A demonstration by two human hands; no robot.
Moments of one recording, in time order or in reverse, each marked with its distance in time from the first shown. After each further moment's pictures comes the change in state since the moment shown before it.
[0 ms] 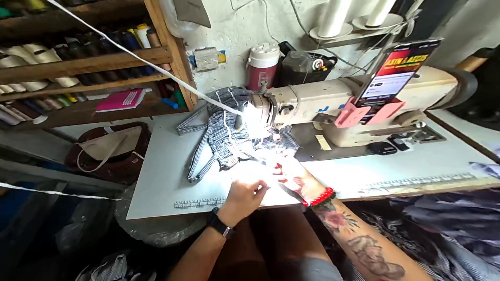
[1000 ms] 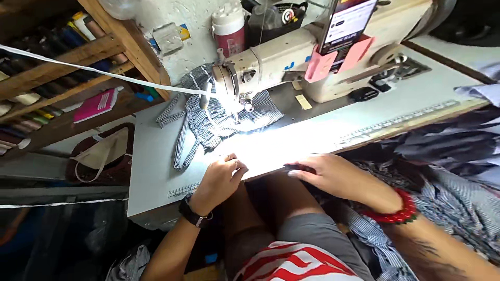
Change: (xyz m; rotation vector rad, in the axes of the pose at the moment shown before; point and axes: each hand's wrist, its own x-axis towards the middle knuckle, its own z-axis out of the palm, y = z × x) left_hand 0.001 0.034 -0.051 0.195 -0.321 0.070; right_hand -0.127 -0.011 -0.079 -1.298 -0.159 -0.424
